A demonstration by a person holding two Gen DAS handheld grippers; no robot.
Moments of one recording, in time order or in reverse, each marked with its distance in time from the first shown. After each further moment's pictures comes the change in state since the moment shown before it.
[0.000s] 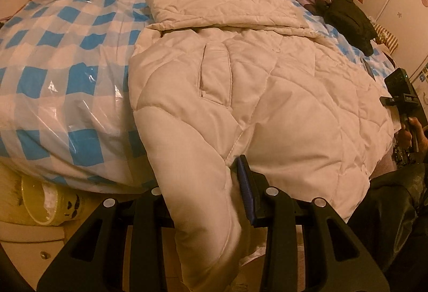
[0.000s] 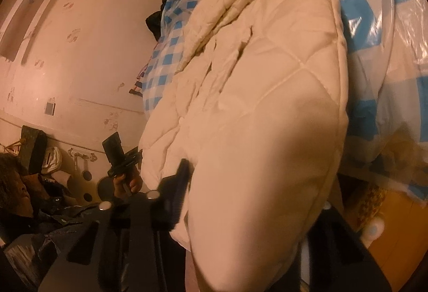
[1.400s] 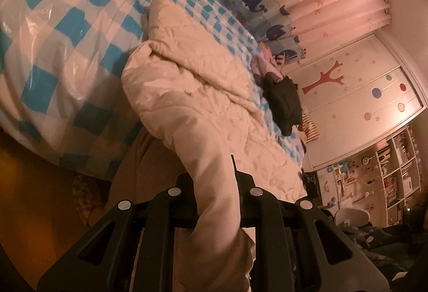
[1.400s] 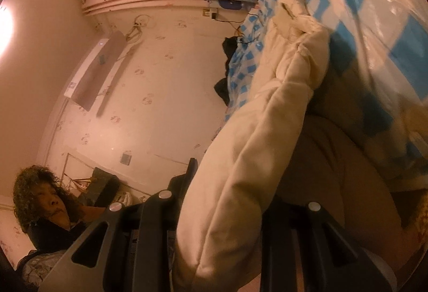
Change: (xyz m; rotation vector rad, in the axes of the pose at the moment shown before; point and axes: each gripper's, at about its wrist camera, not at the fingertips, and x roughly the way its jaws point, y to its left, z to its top) left arm -0.029 0.070 -0.017 -0.457 -0.186 -0.590; right arm -0.057 -0.031 -0.055 0.064 -0.399 0.459
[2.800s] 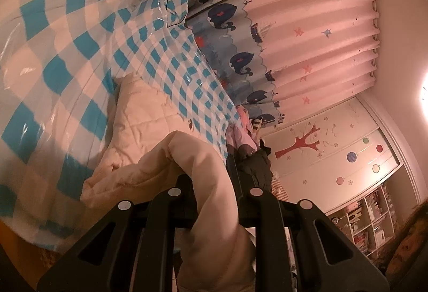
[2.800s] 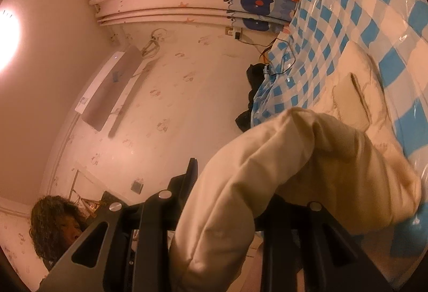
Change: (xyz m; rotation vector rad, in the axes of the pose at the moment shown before) left arm 0.021 0.003 0.154 -0.138 -0.270 -0.162; right arm 0.086 0.034 0.173 -0.053 -0.062 0.079
